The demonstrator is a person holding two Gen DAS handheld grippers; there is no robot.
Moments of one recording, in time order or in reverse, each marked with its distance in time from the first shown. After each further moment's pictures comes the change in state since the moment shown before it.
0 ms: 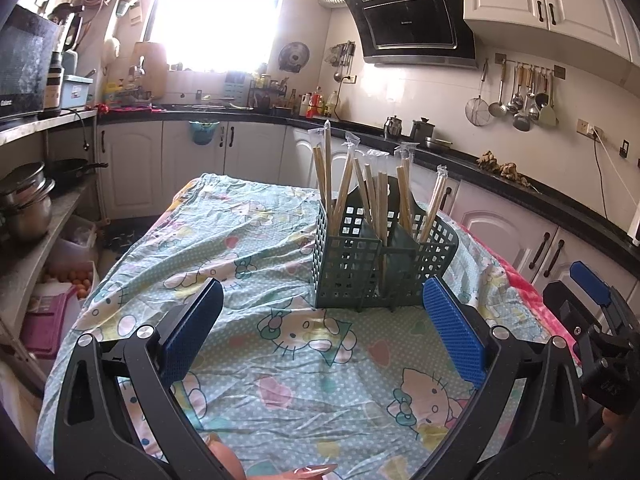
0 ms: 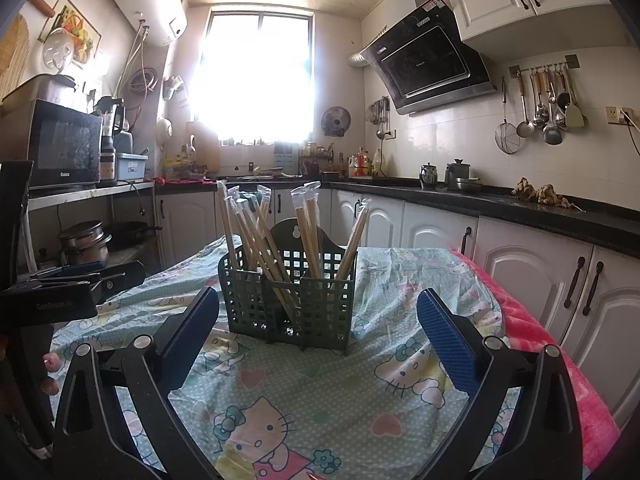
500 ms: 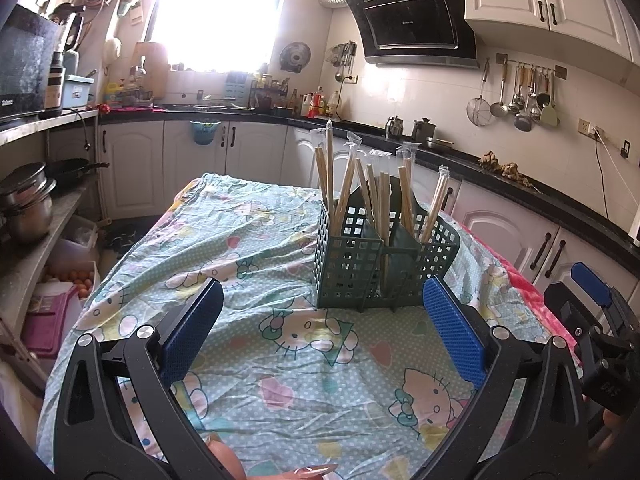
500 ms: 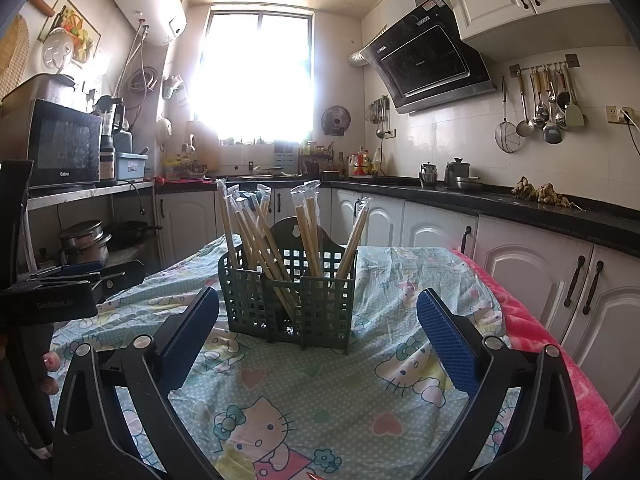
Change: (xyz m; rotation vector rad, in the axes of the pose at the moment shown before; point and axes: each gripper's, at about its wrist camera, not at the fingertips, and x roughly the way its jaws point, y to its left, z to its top) left arm 0.001 0.001 0.000 0.000 0.001 0.006; right arm 0.000 0.000 0.000 0.000 -0.002 0.001
